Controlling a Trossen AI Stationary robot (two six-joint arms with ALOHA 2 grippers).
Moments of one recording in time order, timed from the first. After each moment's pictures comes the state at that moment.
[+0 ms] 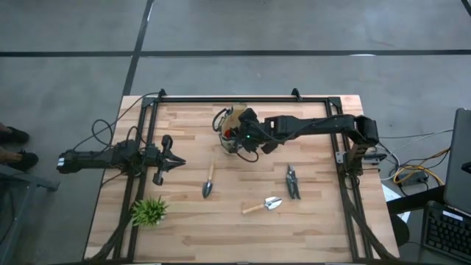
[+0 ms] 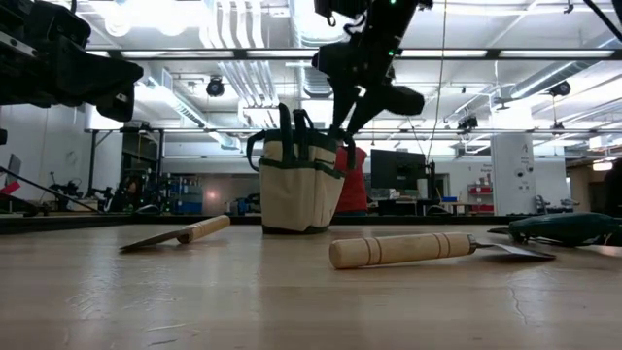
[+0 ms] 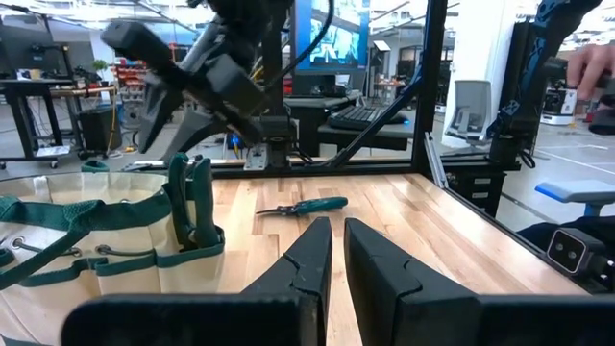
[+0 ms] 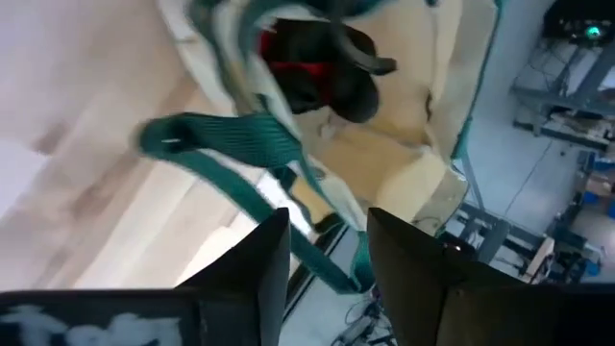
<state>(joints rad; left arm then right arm) 0.00 0.04 0.01 0.03 0.11 -0.01 -0.10 1.81 1.51 -0.79 0.51 -0.95</state>
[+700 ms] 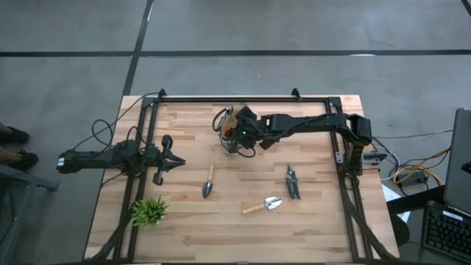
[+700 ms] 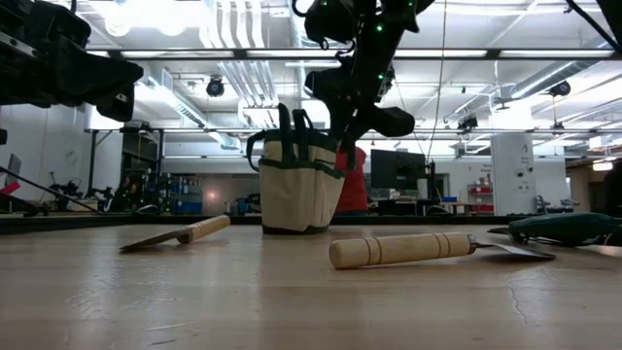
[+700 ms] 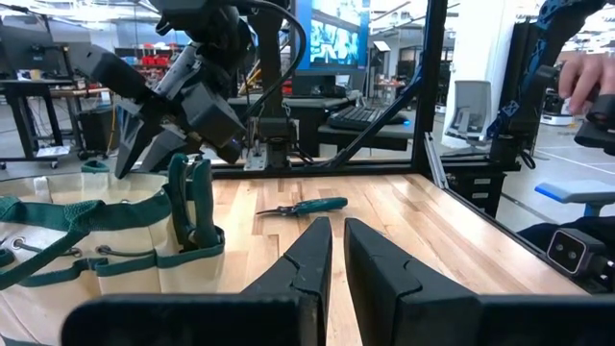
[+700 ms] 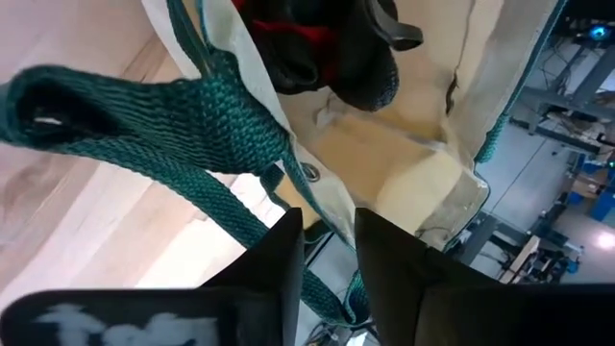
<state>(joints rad) 0.00 0.04 0.01 0.03 0.11 -0.01 -0.14 1.87 1.50 -0.72 0.53 -1.05</state>
